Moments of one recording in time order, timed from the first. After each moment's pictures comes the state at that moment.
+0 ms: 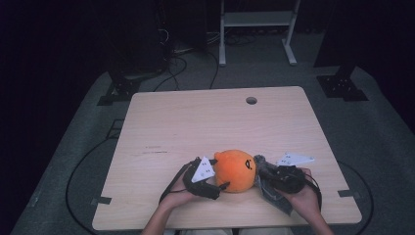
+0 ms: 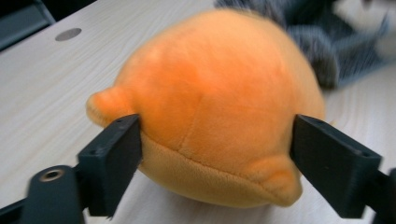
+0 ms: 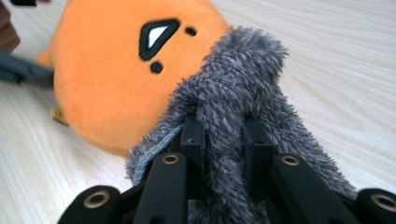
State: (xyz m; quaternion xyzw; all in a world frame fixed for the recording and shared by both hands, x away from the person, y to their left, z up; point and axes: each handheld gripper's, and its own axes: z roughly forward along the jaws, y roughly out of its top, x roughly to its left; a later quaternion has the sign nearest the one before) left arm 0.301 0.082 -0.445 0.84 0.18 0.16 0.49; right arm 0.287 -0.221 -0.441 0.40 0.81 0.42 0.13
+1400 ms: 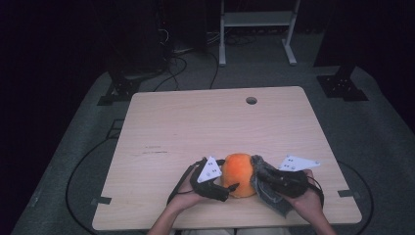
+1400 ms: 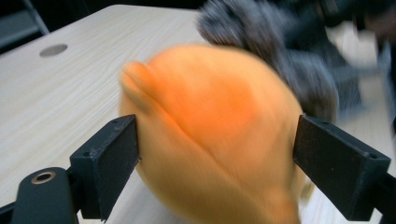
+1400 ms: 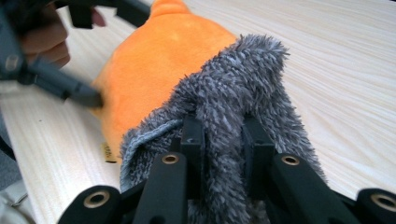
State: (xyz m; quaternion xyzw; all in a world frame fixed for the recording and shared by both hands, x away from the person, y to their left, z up) left arm 0.292 0.060 -0.434 0.83 0.20 0.15 0.50; right arm 0.270 -0.217 -0.425 0.33 0.81 0.46 0.14
